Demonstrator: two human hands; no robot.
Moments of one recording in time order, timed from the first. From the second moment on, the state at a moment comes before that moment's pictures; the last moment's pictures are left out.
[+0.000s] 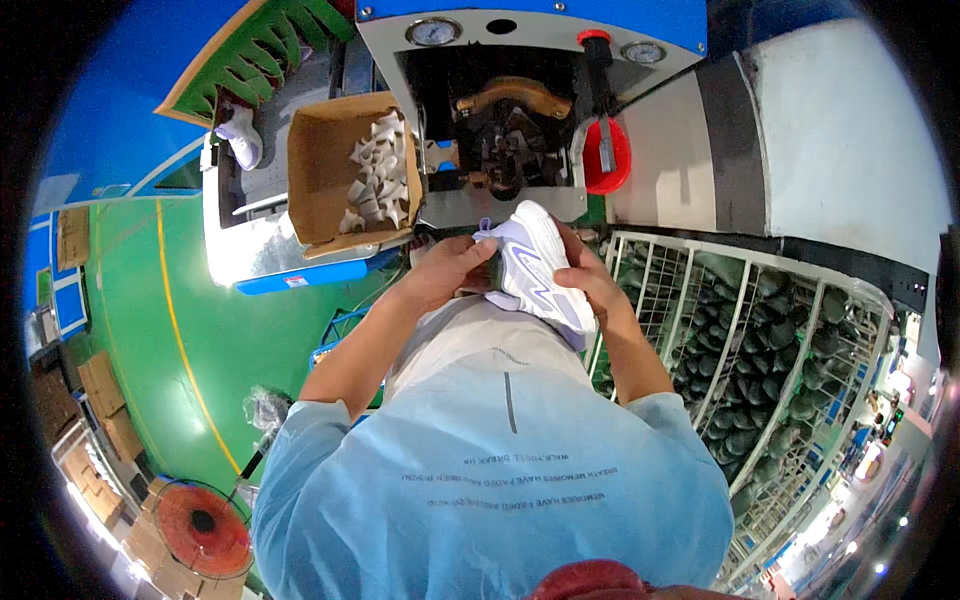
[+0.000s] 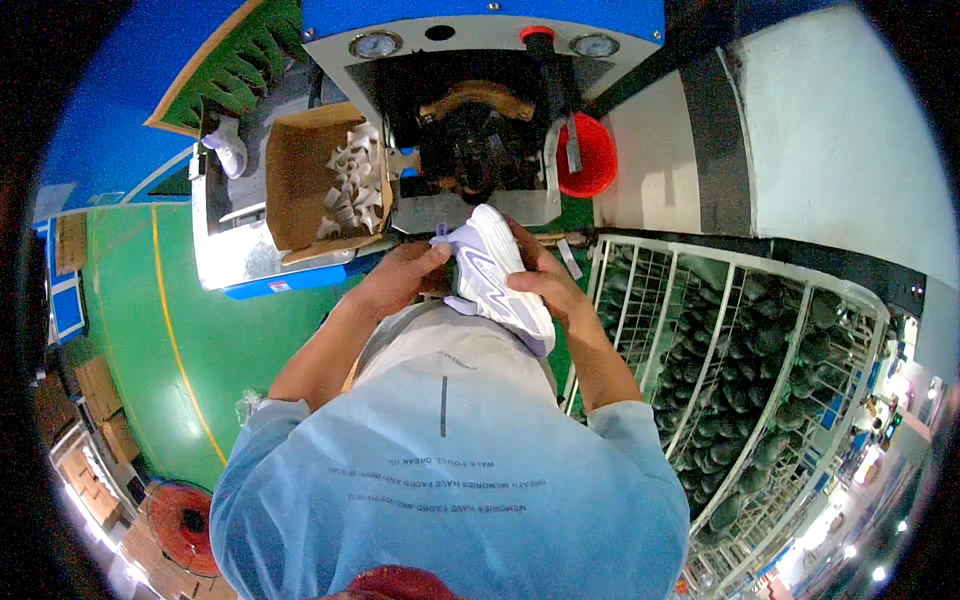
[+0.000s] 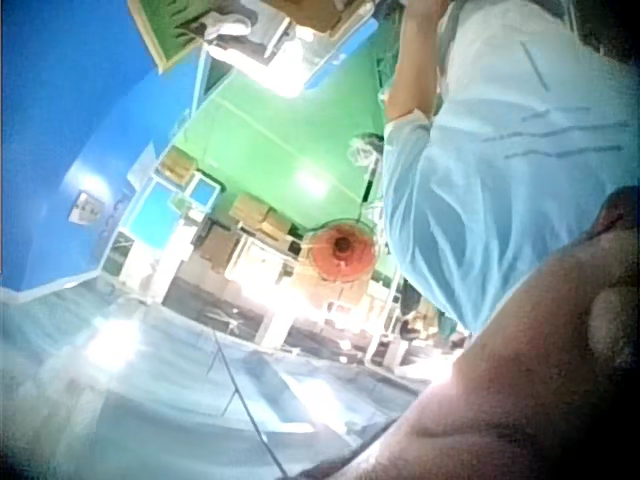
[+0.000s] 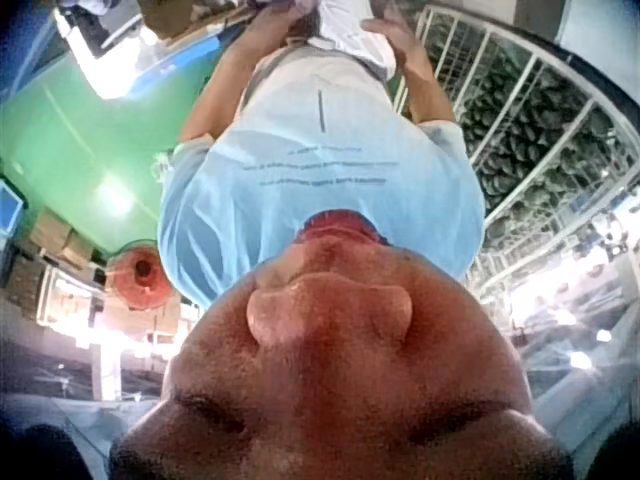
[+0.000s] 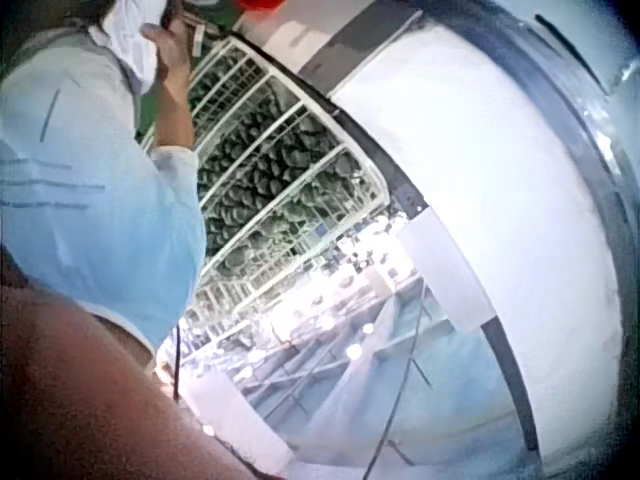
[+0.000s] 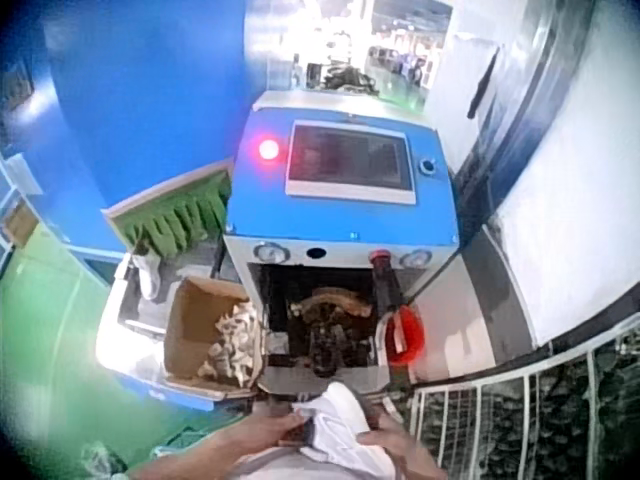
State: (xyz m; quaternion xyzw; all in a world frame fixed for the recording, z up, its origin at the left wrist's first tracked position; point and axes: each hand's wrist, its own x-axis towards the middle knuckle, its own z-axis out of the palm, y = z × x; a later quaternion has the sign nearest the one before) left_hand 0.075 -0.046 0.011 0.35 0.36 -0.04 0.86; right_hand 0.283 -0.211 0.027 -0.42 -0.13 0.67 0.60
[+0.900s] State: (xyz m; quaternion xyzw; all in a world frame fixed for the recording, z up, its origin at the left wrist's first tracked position) left_hand 0.105 -0.018 -0.033 0.48 0.28 0.10 0.83; right_hand 0.299 -0.085 0.036 -0.76 -0.23 0.30 0.53
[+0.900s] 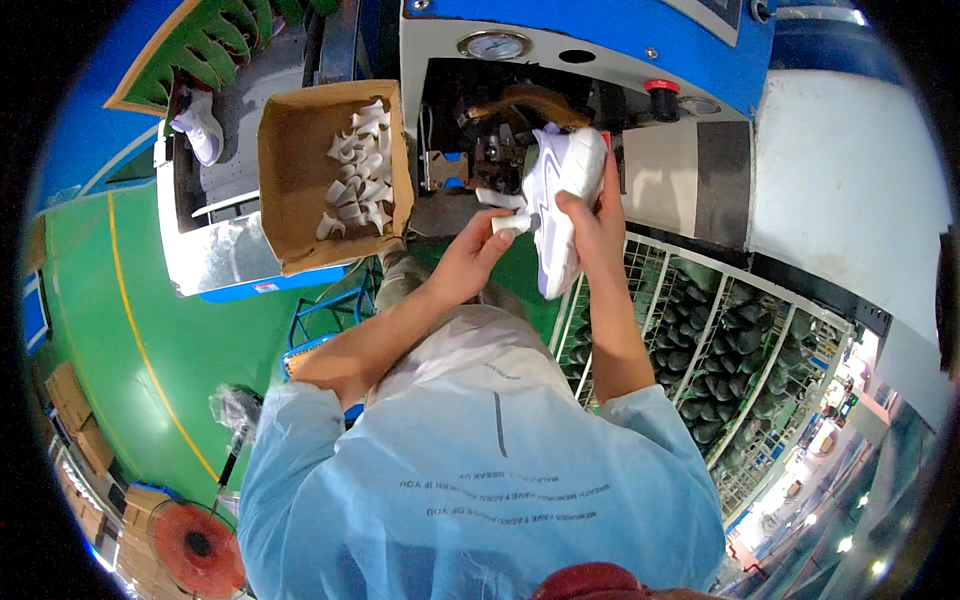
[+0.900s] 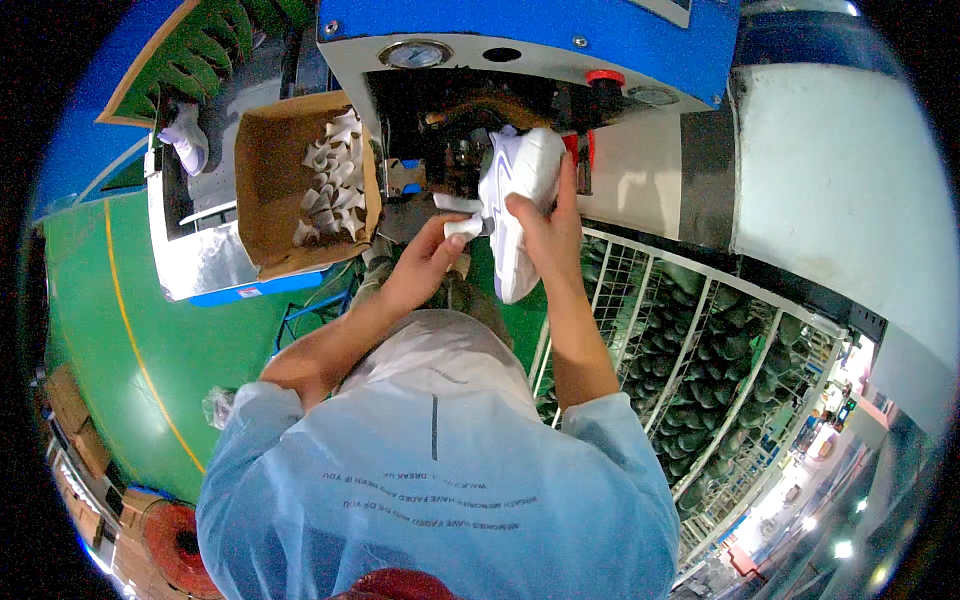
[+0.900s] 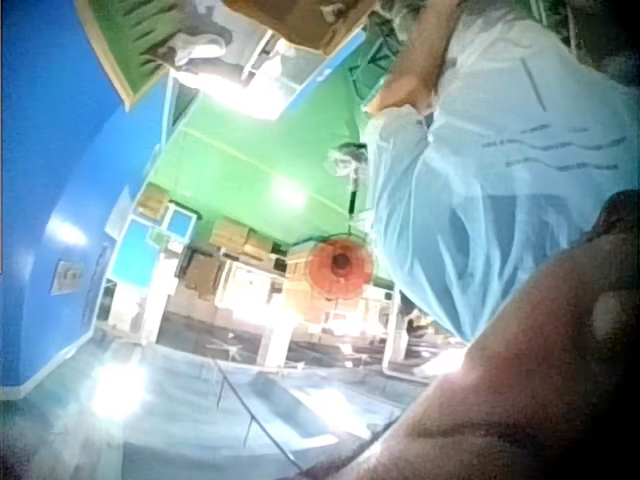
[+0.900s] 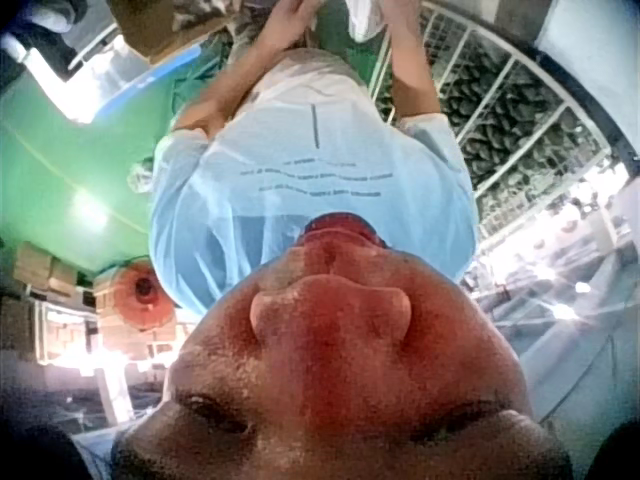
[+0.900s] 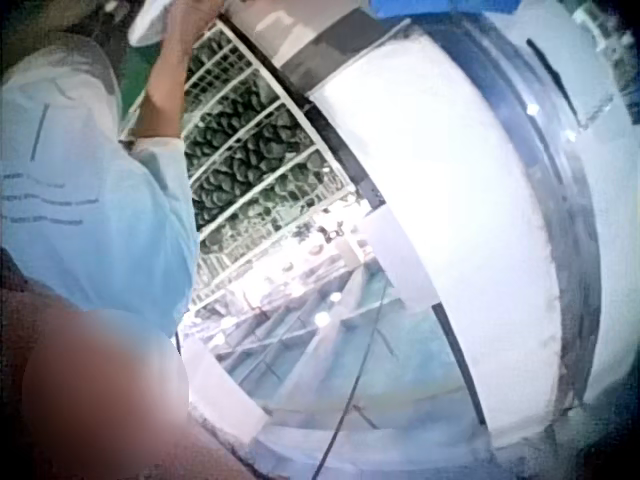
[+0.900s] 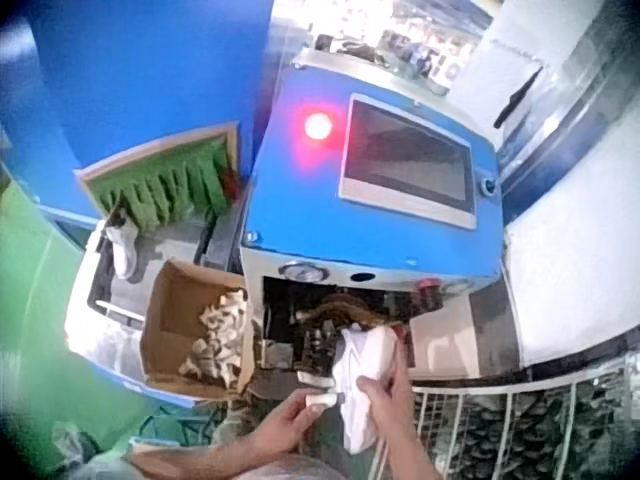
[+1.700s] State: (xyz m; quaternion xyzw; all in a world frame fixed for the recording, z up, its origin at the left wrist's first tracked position) left_hand 0.063 0.035 -0.004 0.44 0.45 0.25 0.73; right_hand 0.287 -0.037 -0.014 -0.86 -0.48 -0.04 0.15
